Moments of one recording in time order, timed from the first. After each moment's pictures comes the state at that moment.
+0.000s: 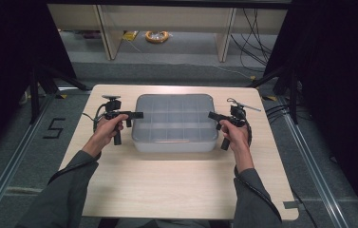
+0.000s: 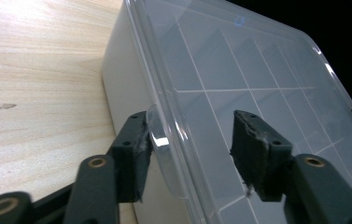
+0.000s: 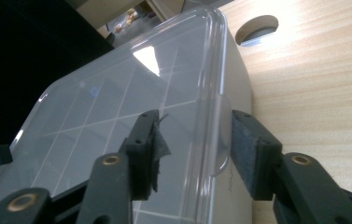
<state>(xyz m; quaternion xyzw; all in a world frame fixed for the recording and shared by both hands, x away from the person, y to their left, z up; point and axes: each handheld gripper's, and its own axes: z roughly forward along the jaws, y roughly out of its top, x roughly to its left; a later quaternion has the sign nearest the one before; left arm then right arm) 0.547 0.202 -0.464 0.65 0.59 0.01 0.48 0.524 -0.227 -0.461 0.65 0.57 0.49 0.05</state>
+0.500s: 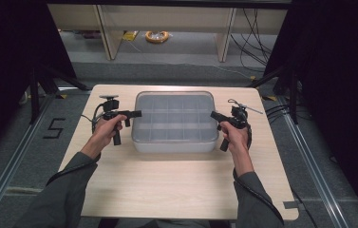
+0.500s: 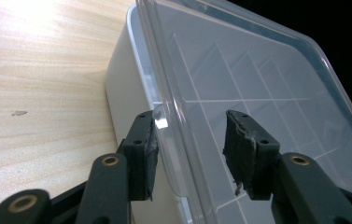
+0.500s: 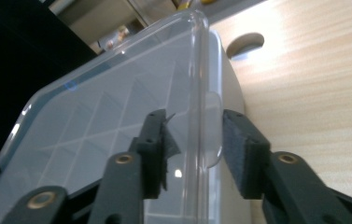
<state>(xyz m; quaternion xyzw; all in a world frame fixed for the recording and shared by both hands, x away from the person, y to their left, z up) 0.536 0.203 -0.452 0.64 0.59 0.03 0.49 0.511 -0.227 -0.452 0.65 0.56 0.51 0.09</state>
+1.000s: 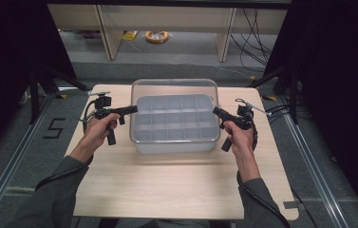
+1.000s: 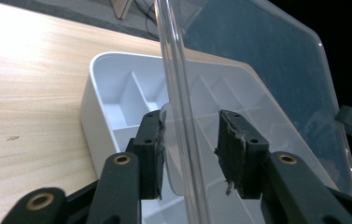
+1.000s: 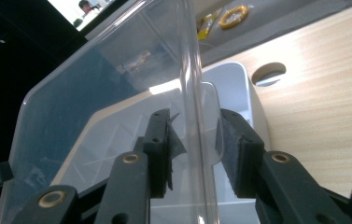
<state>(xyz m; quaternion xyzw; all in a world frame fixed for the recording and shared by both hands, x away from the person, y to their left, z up) 0.502 0.212 -0.412 0.64 0.55 0.04 0.54 0.484 -0.228 -0.421 0.62 0.54 0.56 0.10</state>
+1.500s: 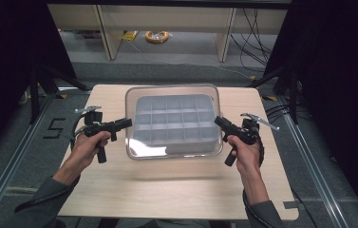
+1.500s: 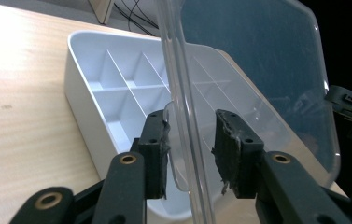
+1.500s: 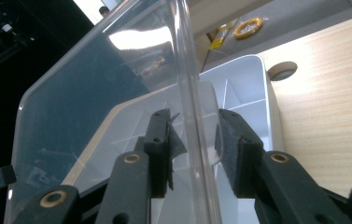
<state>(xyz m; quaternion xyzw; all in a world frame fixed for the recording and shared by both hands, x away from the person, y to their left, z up) 0.436 0.221 -0.413 0.65 0.51 0.05 0.56 0.427 -0.230 -0.414 0.59 0.55 0.58 0.11</state>
